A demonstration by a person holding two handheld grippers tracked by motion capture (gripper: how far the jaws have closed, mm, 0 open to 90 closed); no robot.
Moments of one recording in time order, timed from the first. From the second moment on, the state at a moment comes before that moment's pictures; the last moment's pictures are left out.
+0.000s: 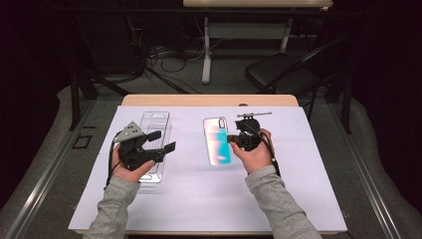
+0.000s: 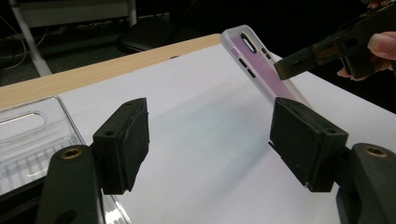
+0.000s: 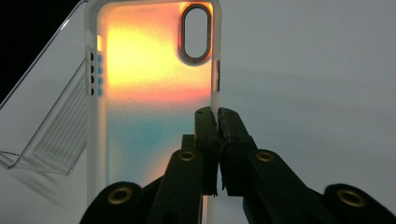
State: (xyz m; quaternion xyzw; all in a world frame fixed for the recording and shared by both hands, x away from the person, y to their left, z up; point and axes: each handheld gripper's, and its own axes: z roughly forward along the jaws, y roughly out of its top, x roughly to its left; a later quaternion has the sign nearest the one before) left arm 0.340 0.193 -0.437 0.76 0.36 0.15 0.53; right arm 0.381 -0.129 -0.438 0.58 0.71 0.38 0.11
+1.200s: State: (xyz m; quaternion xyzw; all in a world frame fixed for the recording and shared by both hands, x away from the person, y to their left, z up) left arm 0.338 0.166 -0.446 0.76 0.35 0.14 0.53; right arm 0.362 -0.134 -0.445 0.50 0.67 0.51 0.22
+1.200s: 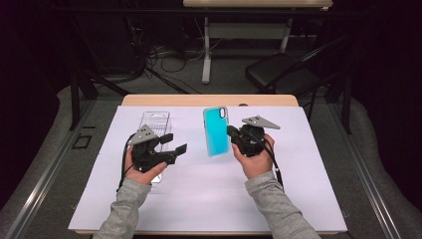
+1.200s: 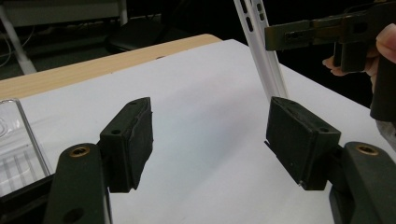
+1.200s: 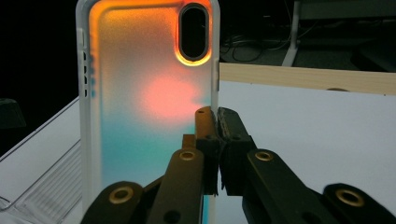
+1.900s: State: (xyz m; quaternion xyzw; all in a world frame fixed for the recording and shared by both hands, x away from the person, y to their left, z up) left arm 0.333 0.158 -0.439 0.74 0.34 0.12 0.57; right arm 0.345 -0.127 -0.445 0.47 0.66 0.53 0.26
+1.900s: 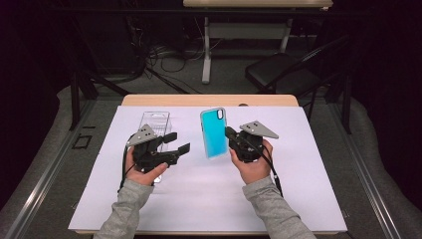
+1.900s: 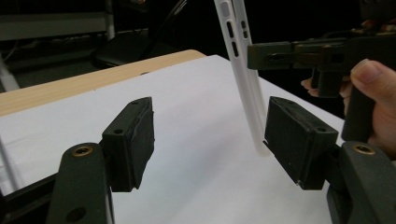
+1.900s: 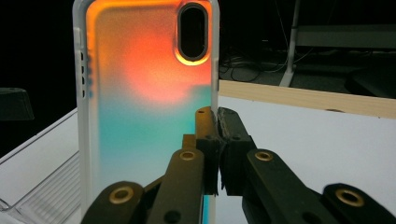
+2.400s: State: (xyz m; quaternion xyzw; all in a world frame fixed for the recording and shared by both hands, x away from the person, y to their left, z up) left arm 0.343 0.138 -0.443 0.72 0.37 0.04 0.58; right arm 0.343 -0.125 -0.445 0.47 0.65 0.54 0.27
